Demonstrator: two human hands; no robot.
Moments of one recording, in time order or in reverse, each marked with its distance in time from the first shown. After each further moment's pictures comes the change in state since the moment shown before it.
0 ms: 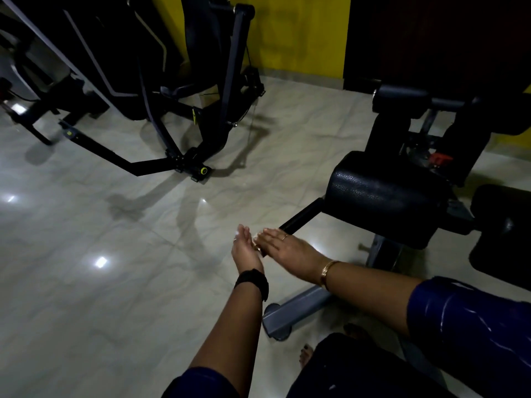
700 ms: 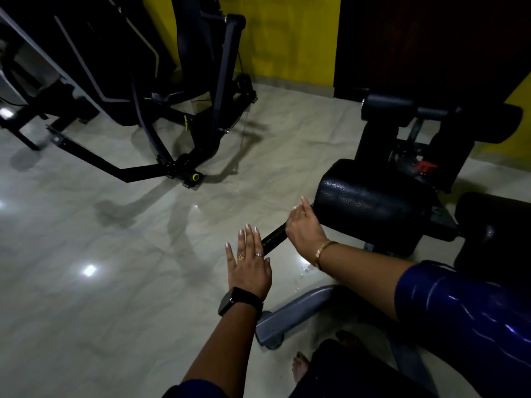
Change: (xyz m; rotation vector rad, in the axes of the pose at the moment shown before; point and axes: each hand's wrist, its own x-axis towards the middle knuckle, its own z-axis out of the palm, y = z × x) left_hand 0.009 -0.035 -0.023 1.775 -0.132 0.982; right_hand 0.012 0.046 -0.030 -0.704 -0.441 0.458
